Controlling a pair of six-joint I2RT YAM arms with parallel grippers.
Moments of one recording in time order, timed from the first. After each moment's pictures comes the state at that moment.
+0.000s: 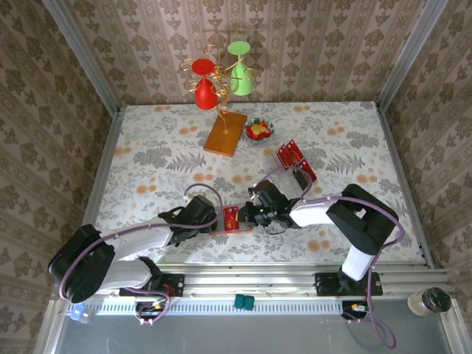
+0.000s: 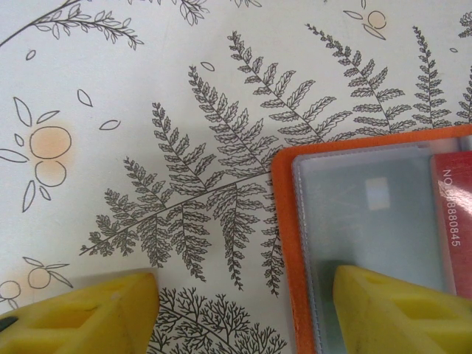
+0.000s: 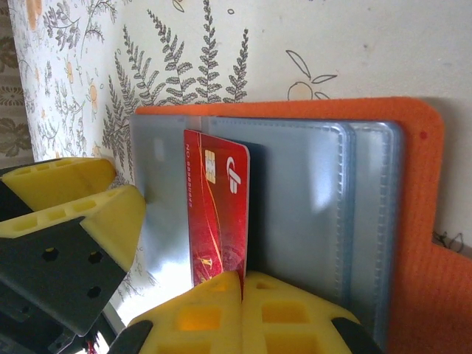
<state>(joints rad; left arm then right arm) -0.83 1.24 0.43 -0.26 -0.24 -0.71 0.78 1.73 0.69 0.25 -0.38 0.97</state>
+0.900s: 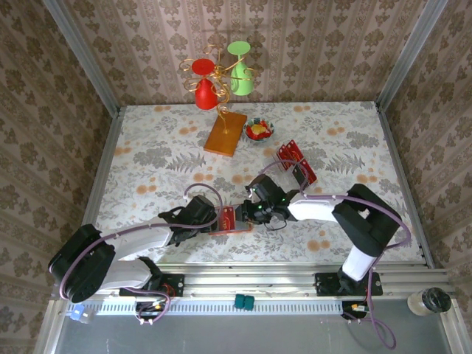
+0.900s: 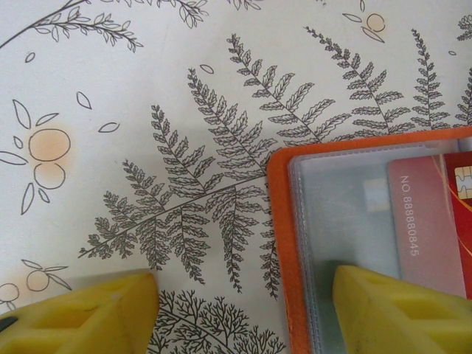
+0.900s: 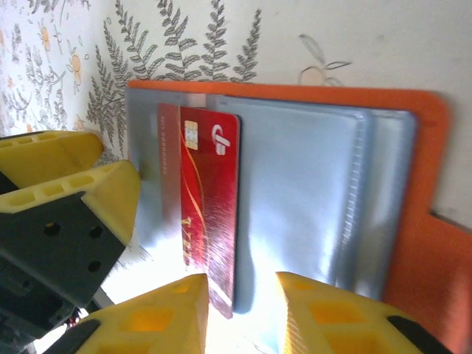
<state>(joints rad) -0.83 1.24 0.43 -0.25 -0.24 -0.71 0.76 1.69 0.81 -0.04 -0.40 0.85</state>
